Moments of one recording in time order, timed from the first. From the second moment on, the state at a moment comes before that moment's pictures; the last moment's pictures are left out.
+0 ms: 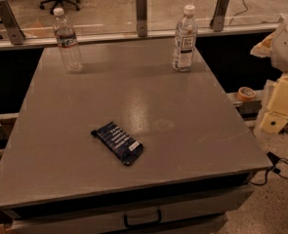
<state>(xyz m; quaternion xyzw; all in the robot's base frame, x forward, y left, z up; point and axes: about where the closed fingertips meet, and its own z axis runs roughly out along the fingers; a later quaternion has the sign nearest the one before) 0.438 -0.217 0.976 -0.60 0.78 -0.03 0.16</state>
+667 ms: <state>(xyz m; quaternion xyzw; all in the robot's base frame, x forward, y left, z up) 0.443 -0.209 0.982 -0.60 0.78 -0.01 0.18</state>
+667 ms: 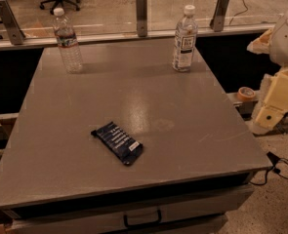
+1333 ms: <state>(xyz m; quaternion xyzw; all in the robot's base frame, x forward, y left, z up) 0.561 -0.164 0.970 -0.57 0.76 0.04 0.30</state>
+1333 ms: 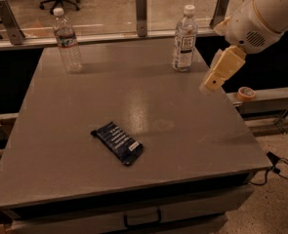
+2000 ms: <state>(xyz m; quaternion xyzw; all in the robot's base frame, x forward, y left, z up) 0.575 -0.172 0.962 -0.55 0.77 0.03 0.31</state>
